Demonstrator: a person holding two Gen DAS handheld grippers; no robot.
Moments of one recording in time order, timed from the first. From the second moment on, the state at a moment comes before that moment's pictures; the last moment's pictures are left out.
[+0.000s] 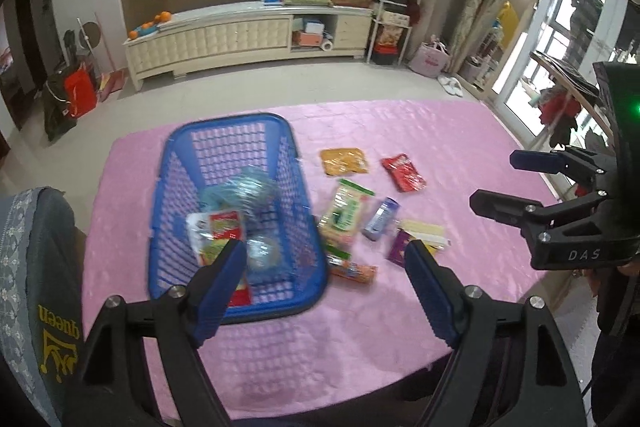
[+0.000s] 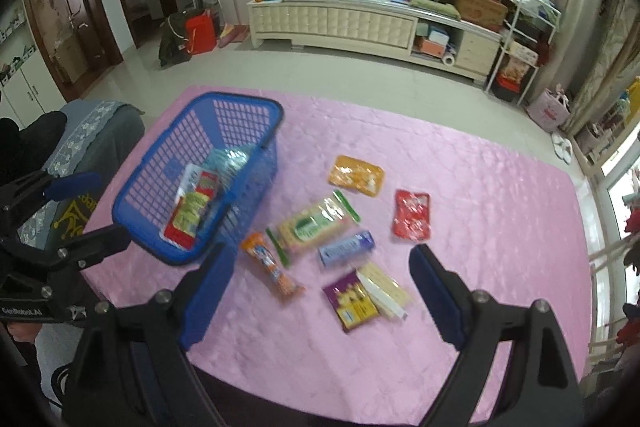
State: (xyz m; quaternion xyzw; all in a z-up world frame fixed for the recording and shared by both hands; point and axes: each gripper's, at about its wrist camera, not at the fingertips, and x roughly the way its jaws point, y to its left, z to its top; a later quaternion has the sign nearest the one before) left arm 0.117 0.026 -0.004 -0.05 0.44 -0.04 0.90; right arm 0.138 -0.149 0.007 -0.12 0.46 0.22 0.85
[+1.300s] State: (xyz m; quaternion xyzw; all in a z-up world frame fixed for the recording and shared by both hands) left arm 0.175 -0.079 -0.184 -0.14 0.52 0.18 0.82; right arm 0.189 -0.247 -0.151 -0.12 0.49 0.23 0.83
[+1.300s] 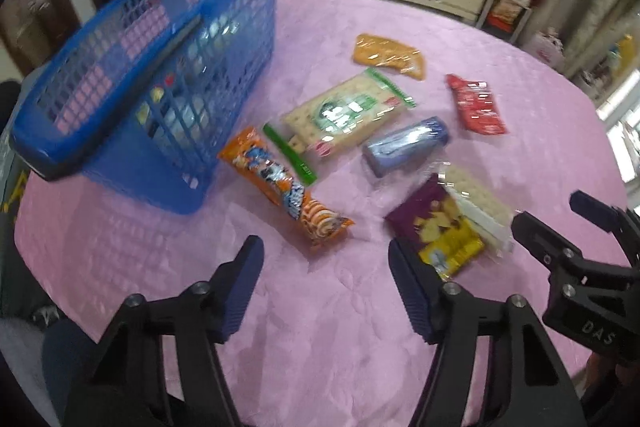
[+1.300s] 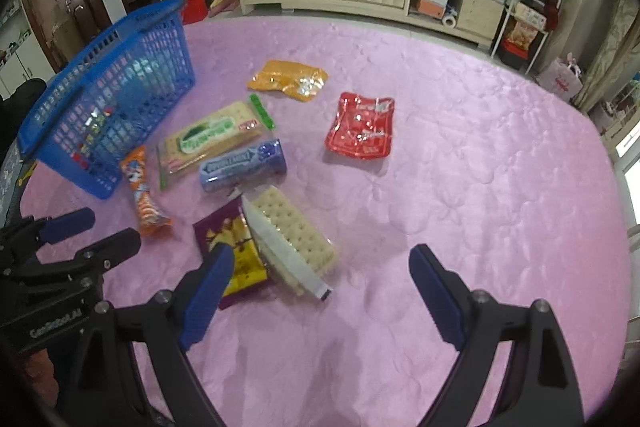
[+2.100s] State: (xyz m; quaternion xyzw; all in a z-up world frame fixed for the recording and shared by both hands) left arm 0.185 -0.076 -0.218 -0.11 0.55 0.15 0.82; right arm 0.189 -0.258 -0.171 -0.10 0.49 0.26 0.83
